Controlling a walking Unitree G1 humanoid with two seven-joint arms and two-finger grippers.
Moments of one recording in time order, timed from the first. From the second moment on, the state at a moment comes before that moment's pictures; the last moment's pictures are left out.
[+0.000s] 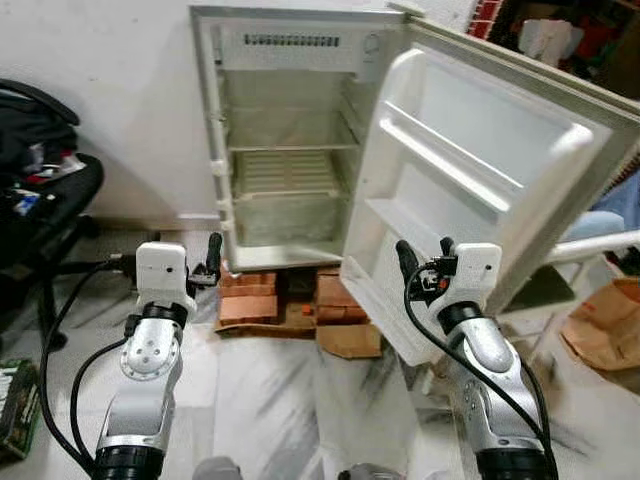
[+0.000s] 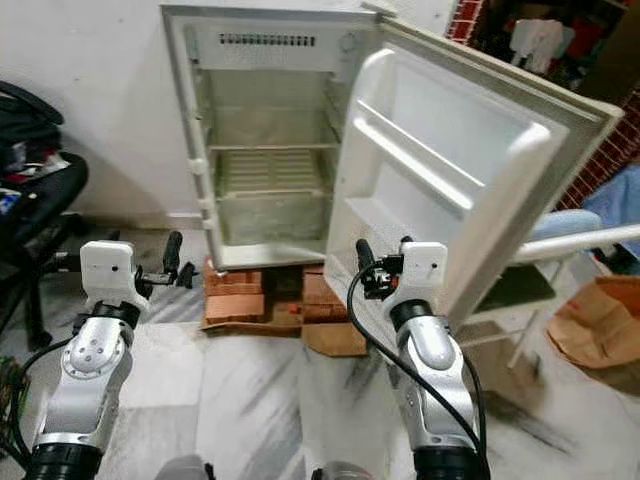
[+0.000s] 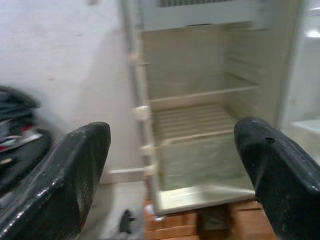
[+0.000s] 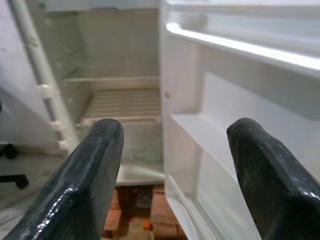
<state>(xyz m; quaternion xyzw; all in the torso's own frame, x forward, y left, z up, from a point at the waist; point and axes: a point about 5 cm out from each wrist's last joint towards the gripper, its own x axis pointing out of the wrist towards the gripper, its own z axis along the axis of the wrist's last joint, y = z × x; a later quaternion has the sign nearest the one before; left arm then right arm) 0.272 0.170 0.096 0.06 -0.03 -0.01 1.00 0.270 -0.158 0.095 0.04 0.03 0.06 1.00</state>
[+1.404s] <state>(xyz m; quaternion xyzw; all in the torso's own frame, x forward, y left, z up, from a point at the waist) 0.266 0.178 0.078 0.03 0.06 0.04 1.00 0.320 -0.130 0.133 0.01 -0.05 0.11 0.99</state>
